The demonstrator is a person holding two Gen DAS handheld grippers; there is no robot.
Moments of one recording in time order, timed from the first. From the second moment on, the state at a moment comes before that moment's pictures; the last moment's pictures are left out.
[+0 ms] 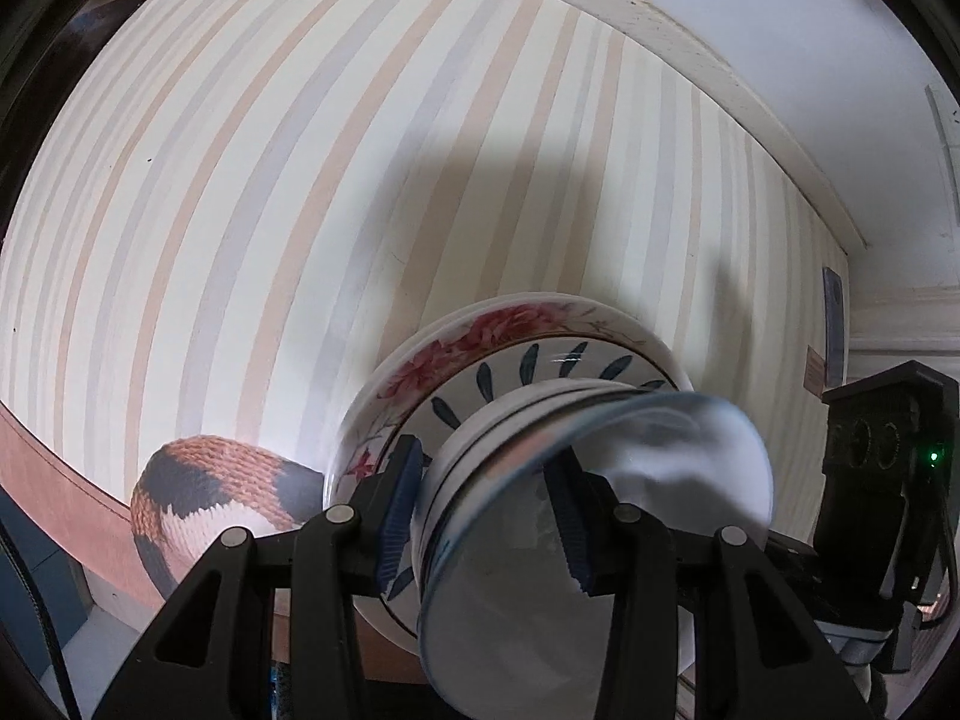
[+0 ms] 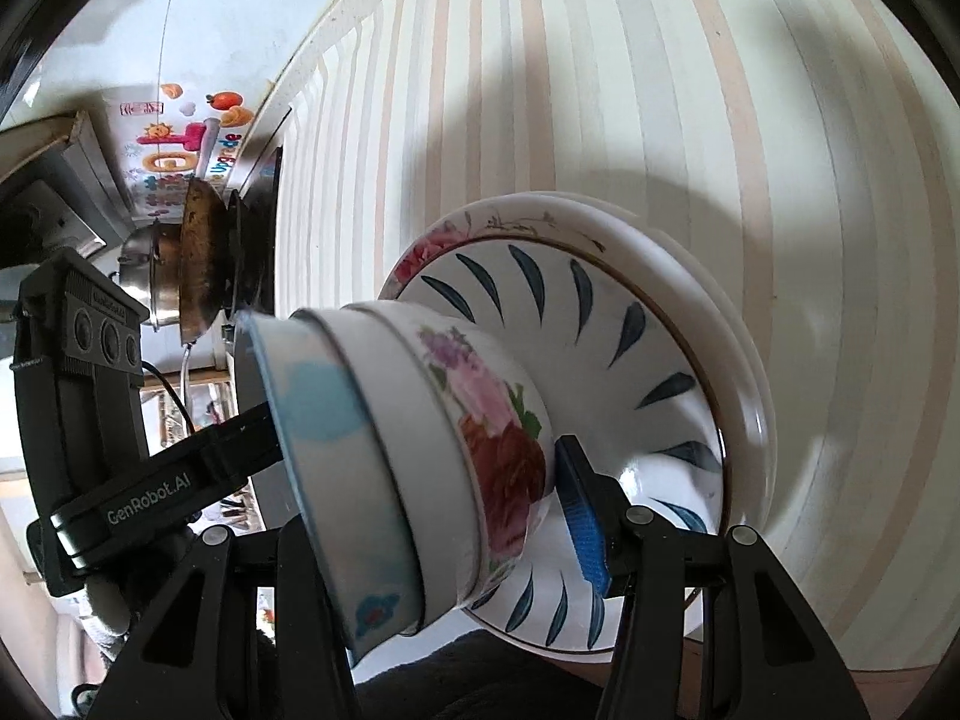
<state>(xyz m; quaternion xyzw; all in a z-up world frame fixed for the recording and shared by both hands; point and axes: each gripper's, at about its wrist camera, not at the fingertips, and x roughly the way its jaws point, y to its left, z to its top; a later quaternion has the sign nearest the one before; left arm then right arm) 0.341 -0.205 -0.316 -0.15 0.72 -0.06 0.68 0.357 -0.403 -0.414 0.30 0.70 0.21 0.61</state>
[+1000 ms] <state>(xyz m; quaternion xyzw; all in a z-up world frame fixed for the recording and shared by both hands) 0.336 -0.212 -0.304 -0.12 0.71 -0.08 0.69 0.352 -0.415 -0.391 0.29 0.69 0.17 0.64</state>
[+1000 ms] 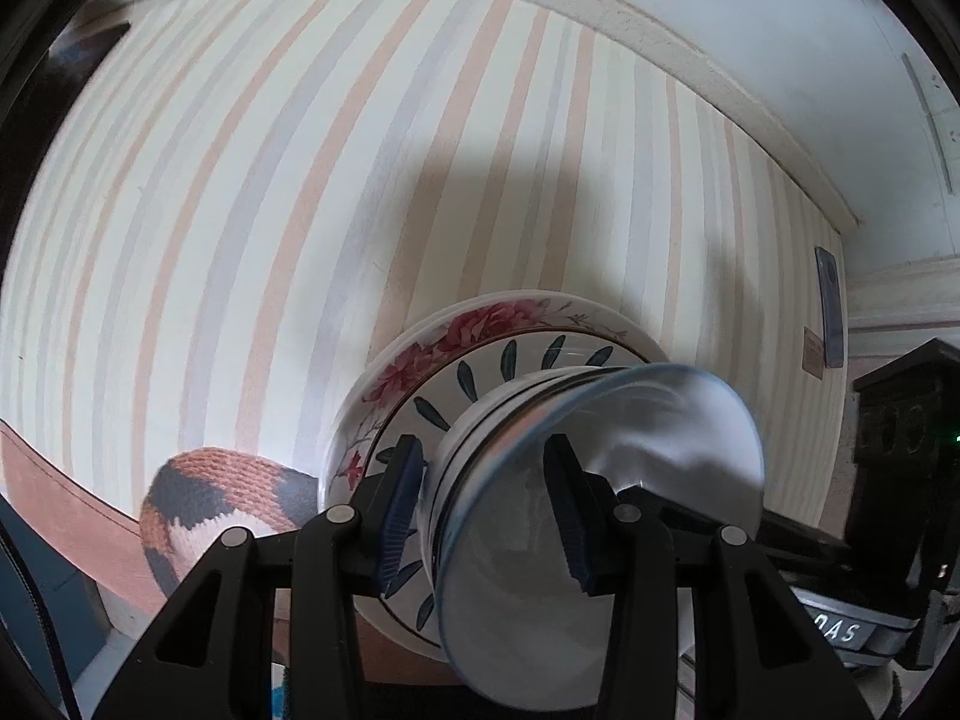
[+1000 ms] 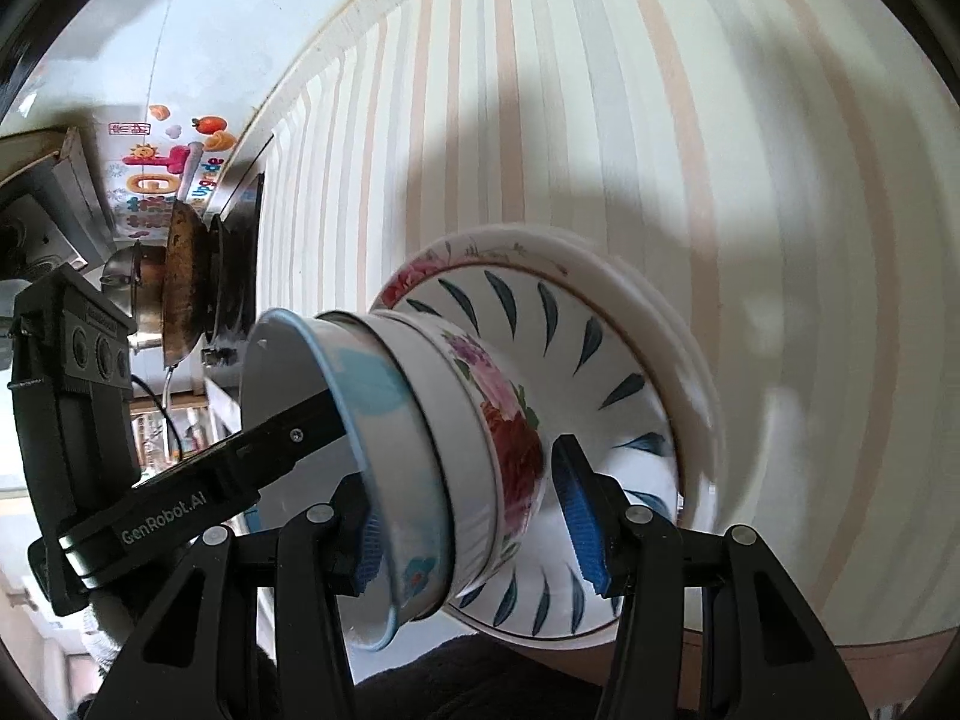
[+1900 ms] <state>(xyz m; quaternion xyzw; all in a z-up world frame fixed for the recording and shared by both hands) 0.212 -0.161 -0.119 0.01 0.50 -0.11 0.86 0.192 -0.365 -0.142 0.12 0.50 -0.02 0.86</state>
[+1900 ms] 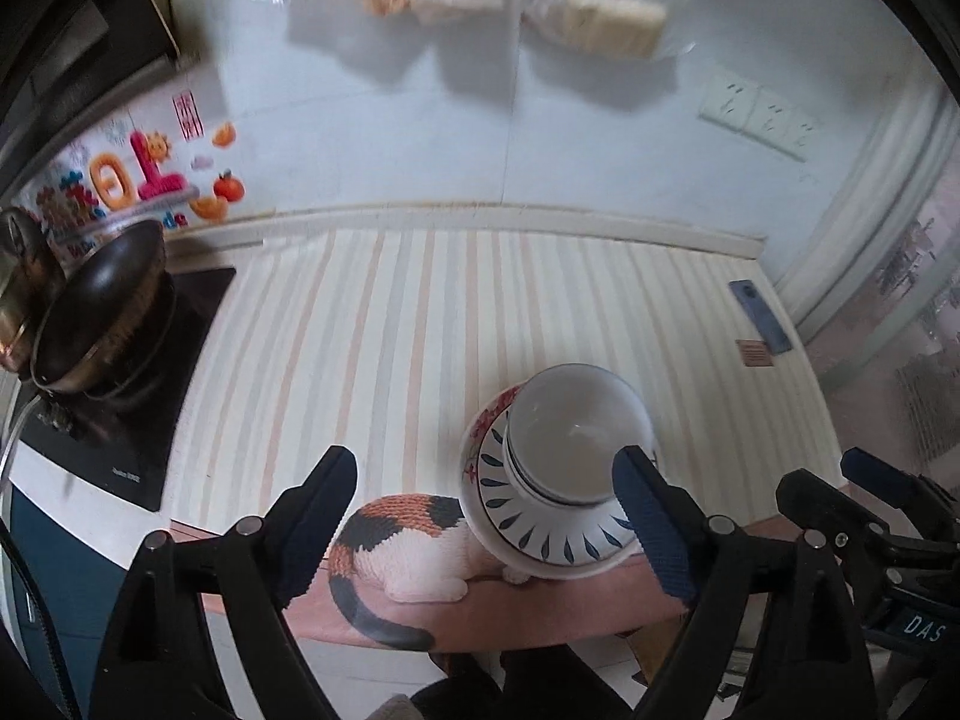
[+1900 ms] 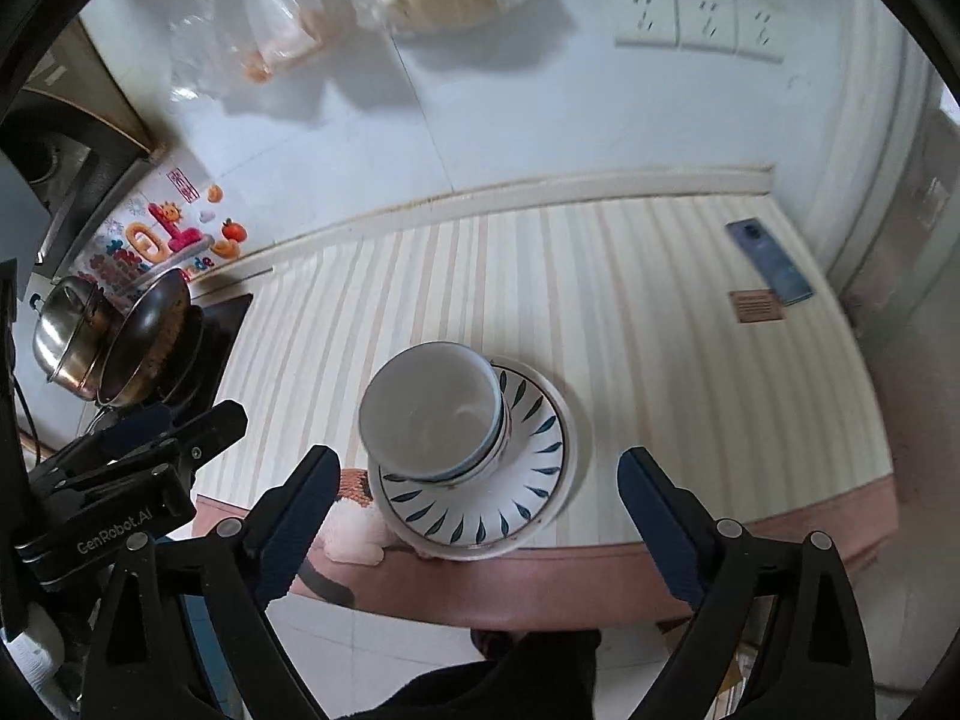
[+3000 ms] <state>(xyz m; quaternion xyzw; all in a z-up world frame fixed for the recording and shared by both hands) 0.038 -0.135 -0.026 0.01 0.40 -0.05 0.91 0.015 -0.341 -0.031 0.07 0.40 0.00 0.91</state>
